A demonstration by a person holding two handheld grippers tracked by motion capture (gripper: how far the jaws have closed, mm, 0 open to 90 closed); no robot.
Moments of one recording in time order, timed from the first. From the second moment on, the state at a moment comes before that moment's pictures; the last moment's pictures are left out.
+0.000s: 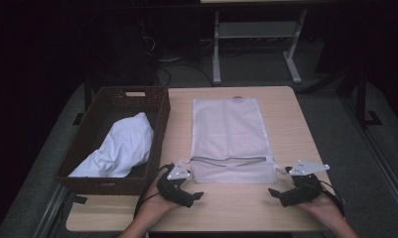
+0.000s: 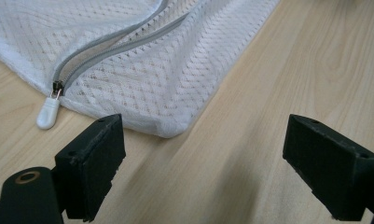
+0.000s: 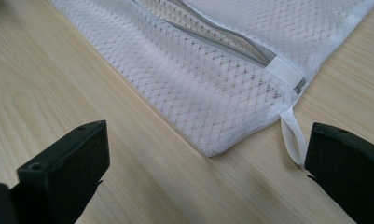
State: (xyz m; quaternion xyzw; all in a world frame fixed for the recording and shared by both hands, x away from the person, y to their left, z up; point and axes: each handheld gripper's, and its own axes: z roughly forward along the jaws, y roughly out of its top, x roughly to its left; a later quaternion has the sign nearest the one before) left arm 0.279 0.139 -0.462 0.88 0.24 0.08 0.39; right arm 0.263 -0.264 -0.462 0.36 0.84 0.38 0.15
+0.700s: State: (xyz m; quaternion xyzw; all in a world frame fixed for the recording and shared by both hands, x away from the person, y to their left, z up) left arm 0.278 0.140 -0.461 0.88 0.24 0.08 0.39; right arm 0.276 -0.259 -0.450 0.37 0.83 0.39 0.16
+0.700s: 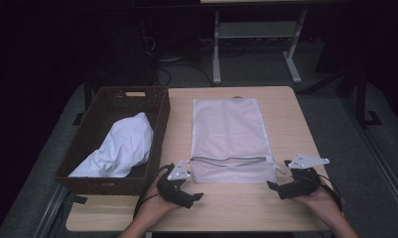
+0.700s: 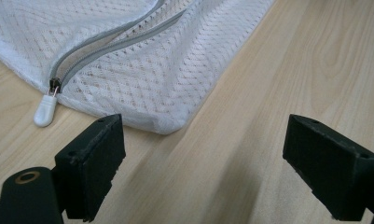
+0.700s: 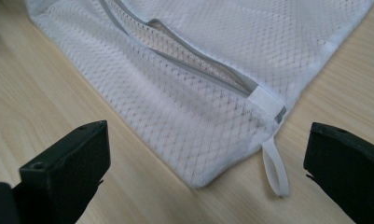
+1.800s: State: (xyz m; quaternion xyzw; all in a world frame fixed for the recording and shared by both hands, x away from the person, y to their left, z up) left arm 0.278 0.139 -0.461 0.88 0.24 0.08 0.39; right arm 0.330 -0.240 -0.430 0.36 0.83 0.40 0.16
